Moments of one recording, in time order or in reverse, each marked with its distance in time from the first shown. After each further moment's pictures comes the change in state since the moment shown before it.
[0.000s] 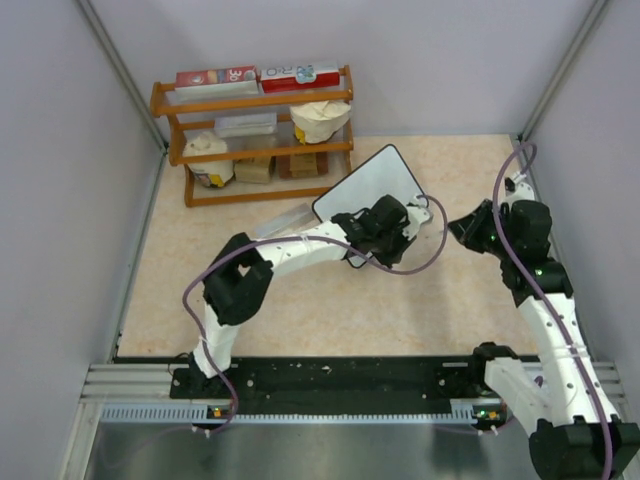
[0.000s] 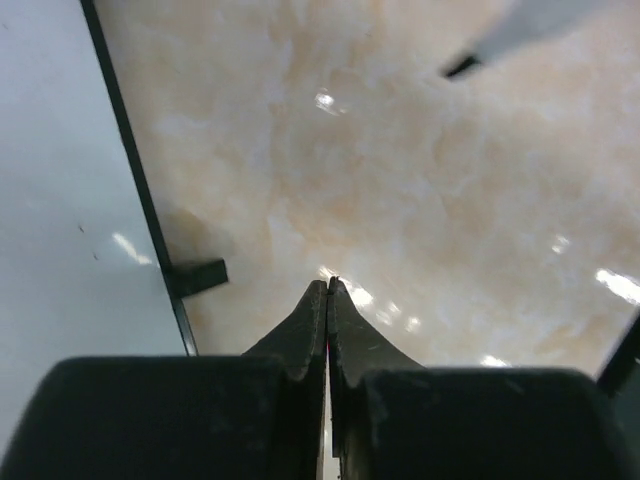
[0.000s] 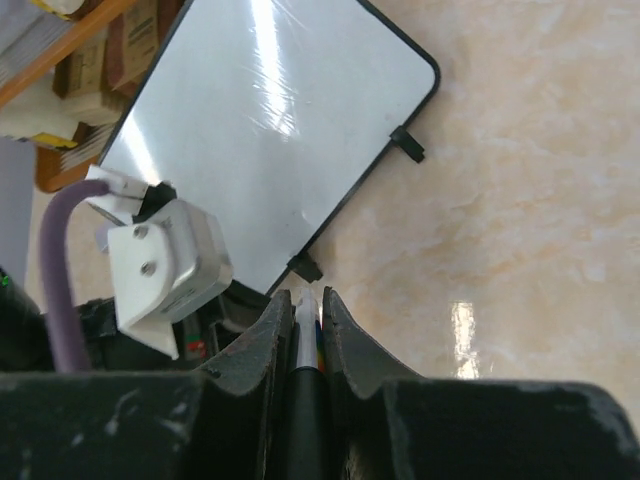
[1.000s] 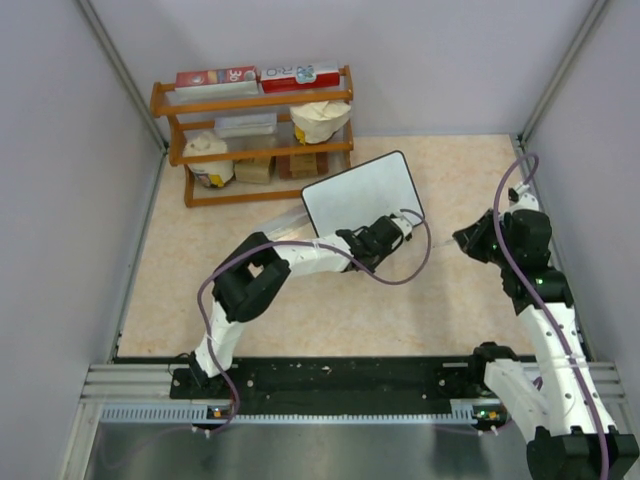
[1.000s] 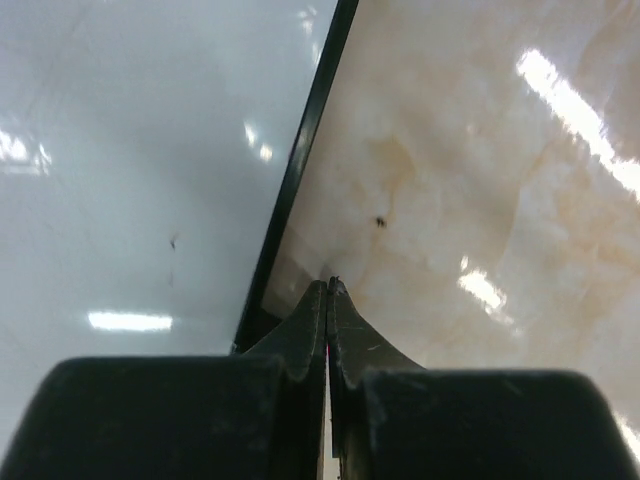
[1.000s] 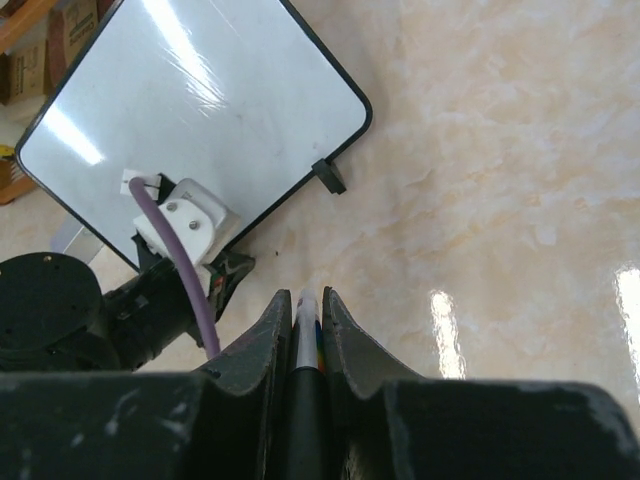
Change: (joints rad) left arm -0.003 0.160 -0.042 0.069 -0.476 0.035; right arm -0.019 -0.064 -0.050 -0.066 0.092 -0.013
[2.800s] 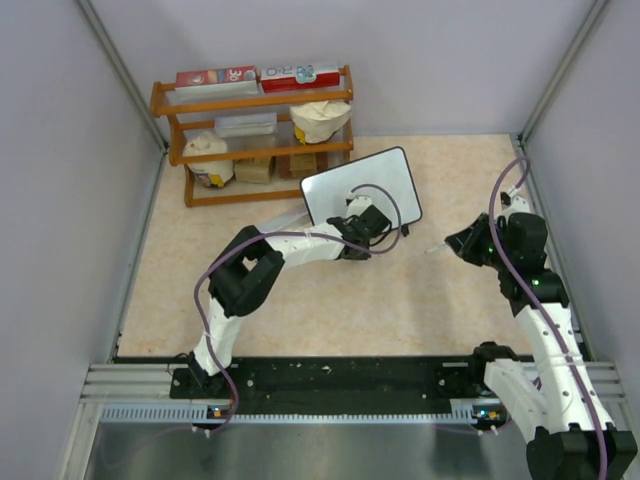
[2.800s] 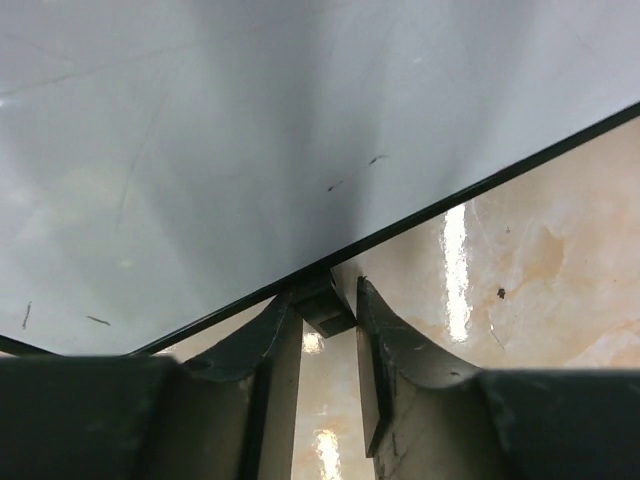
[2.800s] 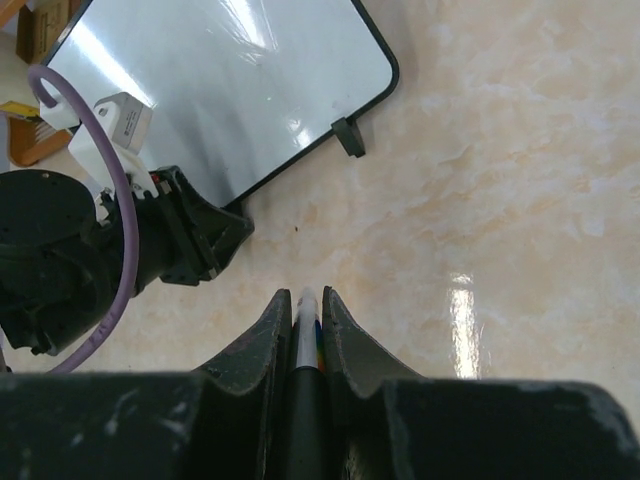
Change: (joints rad) left arm 0.074 -0.032 -0.014 -0.157 -0.124 -0.685; right arm 0.000 -0.006 -0.050 0.029 -0.093 0.000
